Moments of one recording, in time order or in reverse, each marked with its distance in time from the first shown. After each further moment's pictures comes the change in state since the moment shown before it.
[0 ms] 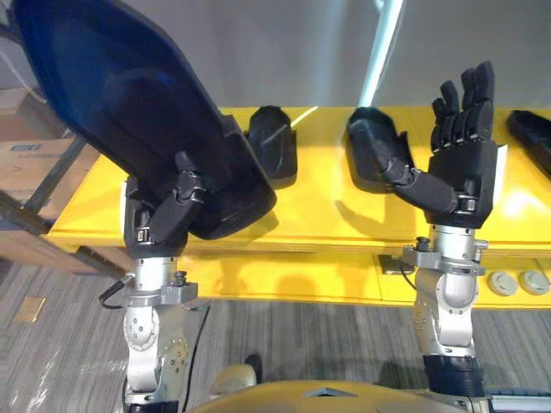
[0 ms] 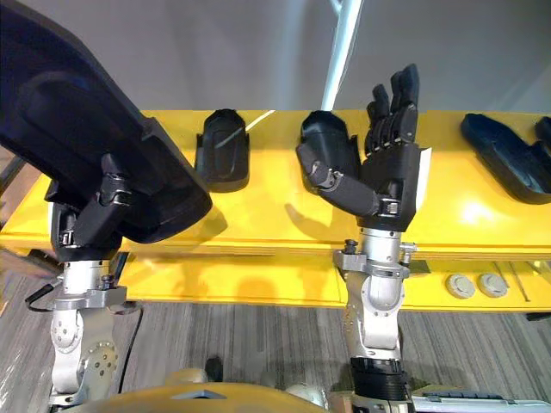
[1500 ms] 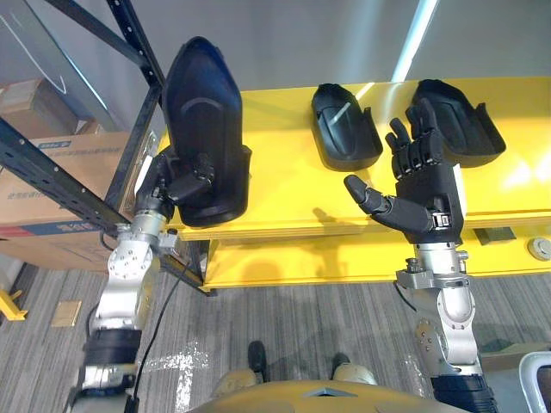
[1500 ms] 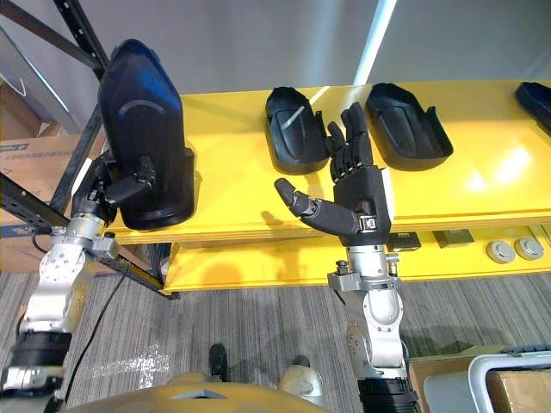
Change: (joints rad) left arm -0.434 0.363 0.087 0.496 0.184 0.328 0.093; right arm 0.109 -0.055 0.100 -0.005 0.095 0.100 0.168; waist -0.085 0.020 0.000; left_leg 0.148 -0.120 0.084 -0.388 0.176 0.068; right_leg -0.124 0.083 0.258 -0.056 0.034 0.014
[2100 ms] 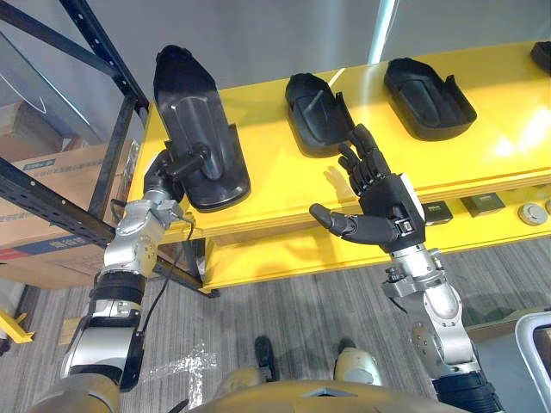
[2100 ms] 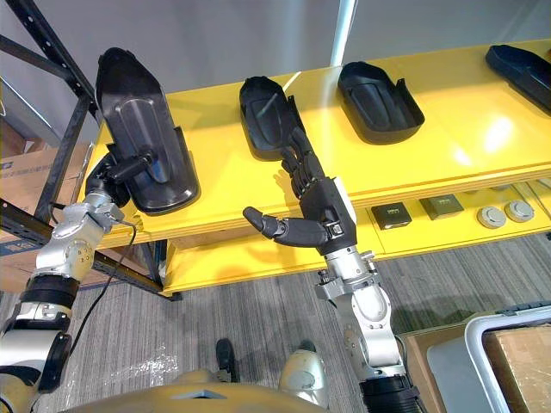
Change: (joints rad) left arm -0.308 0.034 -0.064 0.395 -0.304 0.154 -0.029; right arm -0.005 -0.075 0.102 0.040 0.006 0.071 0.094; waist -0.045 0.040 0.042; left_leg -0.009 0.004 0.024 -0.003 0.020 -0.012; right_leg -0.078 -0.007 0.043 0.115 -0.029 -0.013
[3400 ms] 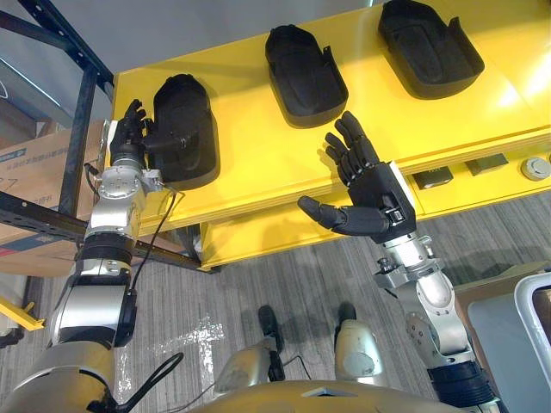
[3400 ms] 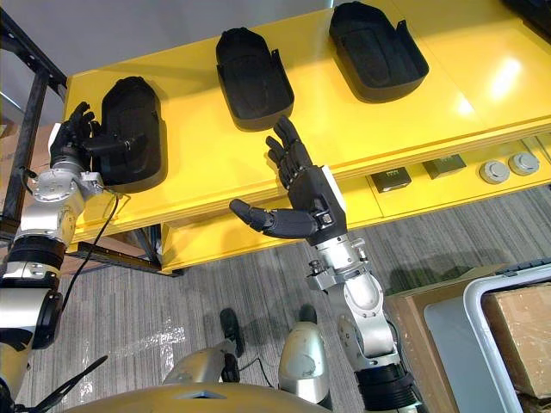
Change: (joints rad) left arm -0.211 0.089 -0.015 0.200 0.311 -0.033 0.225; right arm -0.058 -0.003 0.041 -0.047 0.001 0.062 -0.008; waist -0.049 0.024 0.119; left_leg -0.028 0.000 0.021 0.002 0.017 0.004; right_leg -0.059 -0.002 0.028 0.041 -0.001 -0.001
